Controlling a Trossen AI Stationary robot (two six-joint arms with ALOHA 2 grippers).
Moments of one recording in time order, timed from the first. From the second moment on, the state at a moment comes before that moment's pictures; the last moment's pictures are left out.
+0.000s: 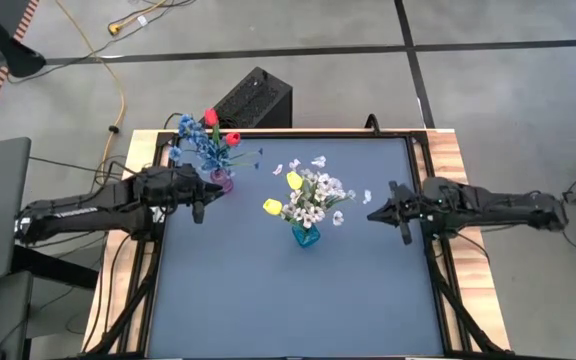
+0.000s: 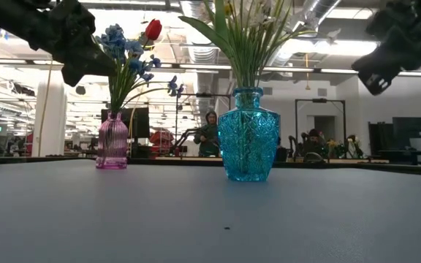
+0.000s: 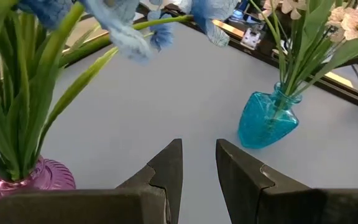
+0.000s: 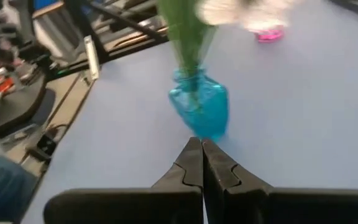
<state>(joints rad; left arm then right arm) 0.26 0.52 0.44 -0.28 -0.03 -0.32 -0.08 0.35 0.33 -0.30 -0.18 0.28</state>
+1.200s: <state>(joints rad) 0.27 0.02 0.06 -0.11 -0.05 -0.30 -0.25 0.00 0.01 0.05 -0.15 0.28</state>
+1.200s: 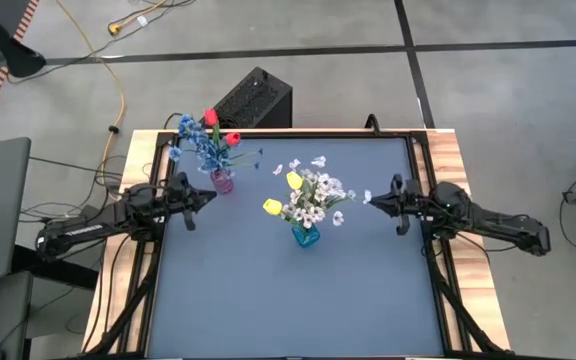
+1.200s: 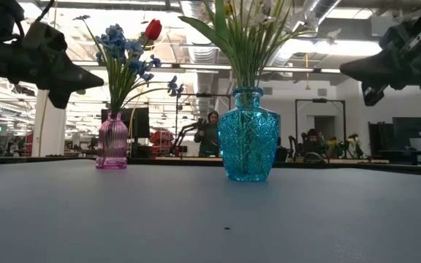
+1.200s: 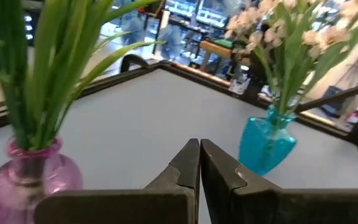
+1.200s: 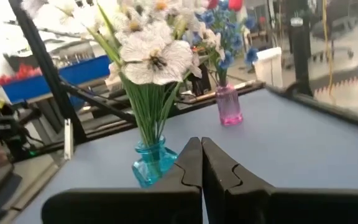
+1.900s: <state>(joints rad) 0.27 0.03 0.06 -0.12 -0.11 -0.41 -0.26 0.00 0.01 0.04 -0.16 0.23</state>
